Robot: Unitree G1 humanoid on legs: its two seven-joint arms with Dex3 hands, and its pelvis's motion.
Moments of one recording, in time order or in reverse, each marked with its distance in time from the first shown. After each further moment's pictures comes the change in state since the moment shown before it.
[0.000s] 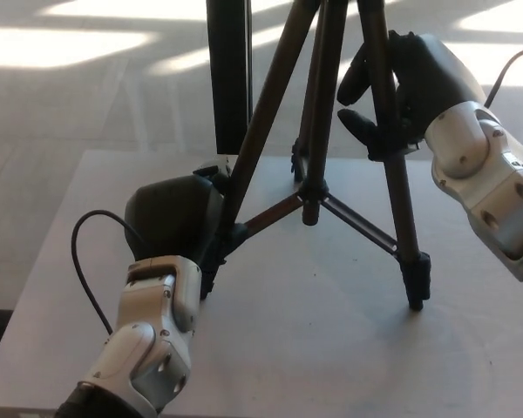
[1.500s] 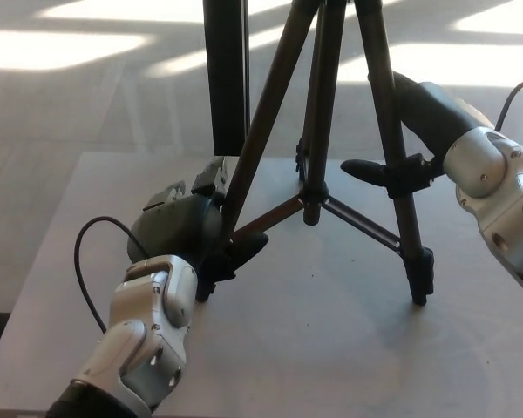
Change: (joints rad) left_arm -0.005 0.035 0.010 -0.033 -0.112 0.066 -0.256; right_arm 0.076 -0.024 -0.039 -0.058 -0.143 0.115 0.297
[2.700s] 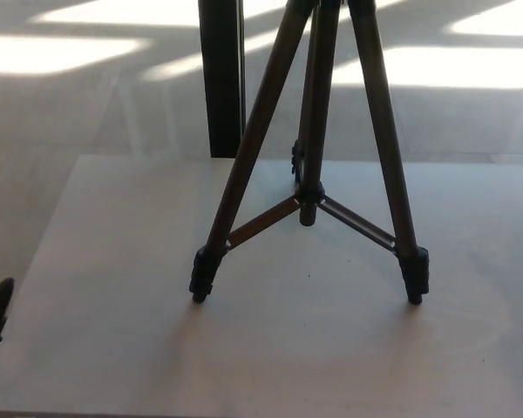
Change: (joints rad) left_arm 0.464 0.264 0.672 -0.202 -0.320 -0.028 -0.251; right_arm 0.778 -0.309 -0.865 -0.372 0.115 0.065 0.198
